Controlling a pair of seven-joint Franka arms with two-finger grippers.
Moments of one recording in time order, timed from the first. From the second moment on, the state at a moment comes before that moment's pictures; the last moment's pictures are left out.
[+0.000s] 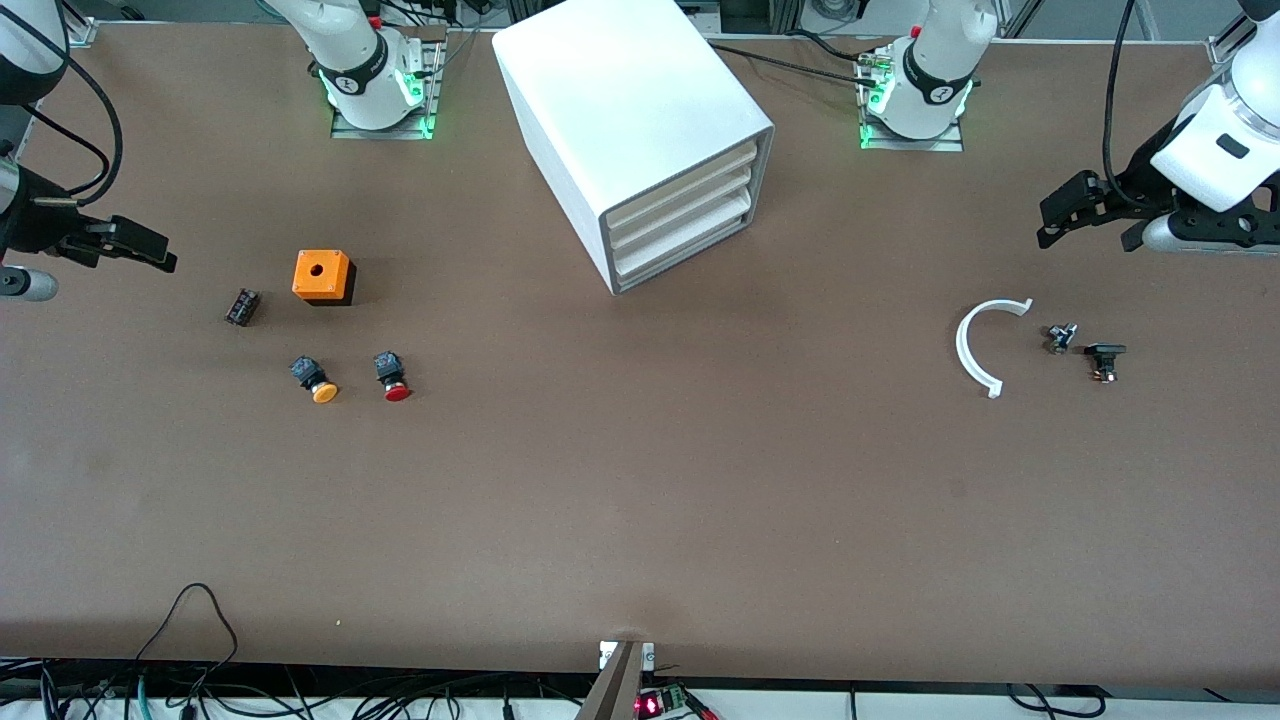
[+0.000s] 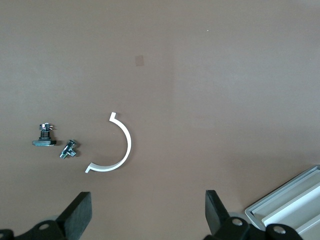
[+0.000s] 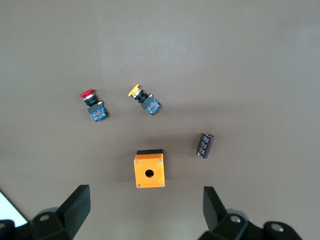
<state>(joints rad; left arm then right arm) -0.04 -0.11 -0.02 -1.77 -0.05 1.69 -0.06 -0.05 0.01 -0.06 -1.77 0.00 1.69 -0.04</state>
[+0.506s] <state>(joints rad) -0.04 -0.10 -0.02 -1.76 -0.05 1.67 -0.05 -0.05 0.01 -0.06 -1.77 0.00 1.69 -0.04</state>
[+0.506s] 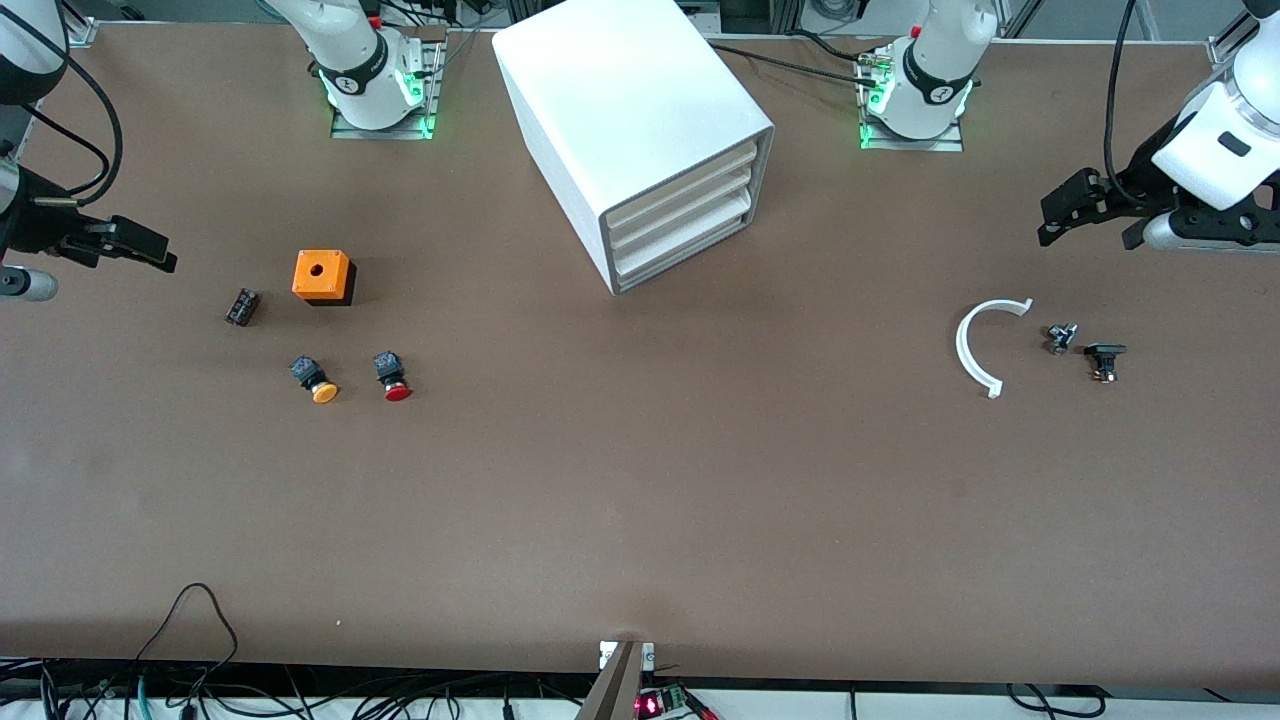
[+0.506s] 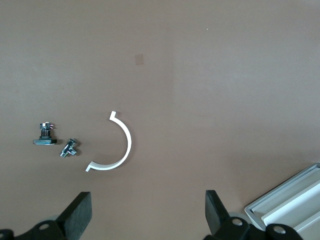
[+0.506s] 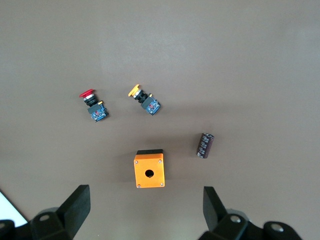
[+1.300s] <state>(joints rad) -0.05 -0.05 -0.03 -1.75 -0.05 1.63 -0.05 -0.05 0.01 -0.06 -1.77 0.00 1.69 -0.04</state>
